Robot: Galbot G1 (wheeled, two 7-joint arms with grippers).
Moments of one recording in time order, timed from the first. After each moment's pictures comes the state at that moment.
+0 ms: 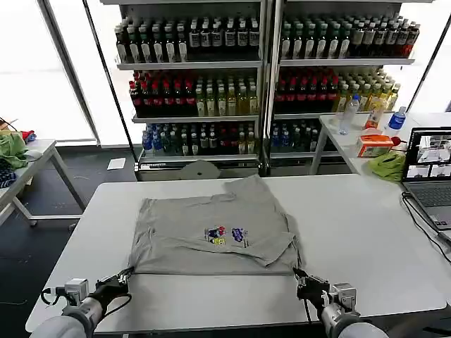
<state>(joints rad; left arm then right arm) 1.56 -0.99 -0.65 -2.03 -0.71 0.58 -0.12 -1.52 1.00 0.39 2.17 0.64 -0.55 0.23</state>
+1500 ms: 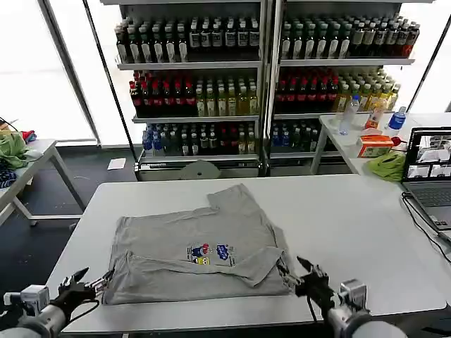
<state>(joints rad) 1.62 -0.90 -0.82 -2.08 -0.75 0.58 -0.06 -1.28 0.97 0.37 2.14 0.68 -0.58 0.10</state>
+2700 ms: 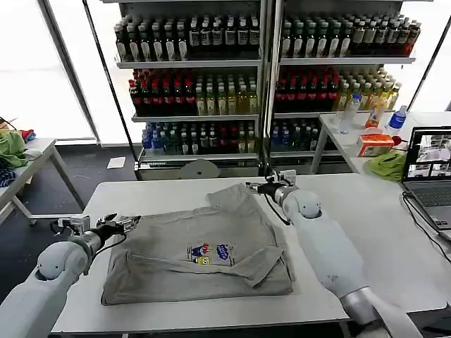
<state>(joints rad) 0.88 -0.83 -0.31 -1.45 -0.75 0.49 0.06 -0.35 1.37 0.06 1.02 0.54 -0.58 -0.06</state>
